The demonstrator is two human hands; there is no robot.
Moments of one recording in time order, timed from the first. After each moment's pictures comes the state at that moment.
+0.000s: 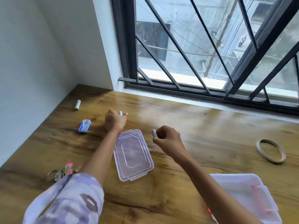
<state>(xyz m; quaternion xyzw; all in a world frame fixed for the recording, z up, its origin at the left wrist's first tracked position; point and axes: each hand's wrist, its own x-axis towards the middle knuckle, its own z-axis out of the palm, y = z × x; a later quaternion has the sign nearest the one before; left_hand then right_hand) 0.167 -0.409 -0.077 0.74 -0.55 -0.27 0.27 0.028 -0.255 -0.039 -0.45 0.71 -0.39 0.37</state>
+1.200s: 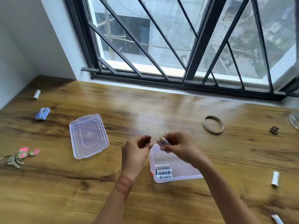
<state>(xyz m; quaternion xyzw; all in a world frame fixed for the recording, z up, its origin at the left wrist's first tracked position) 0.050 -0.146 -0.047 0.54 -0.61 -0.47 0.33 -0.102 -0.102 -0.030 -0.48 0.70 -0.33 0.40</state>
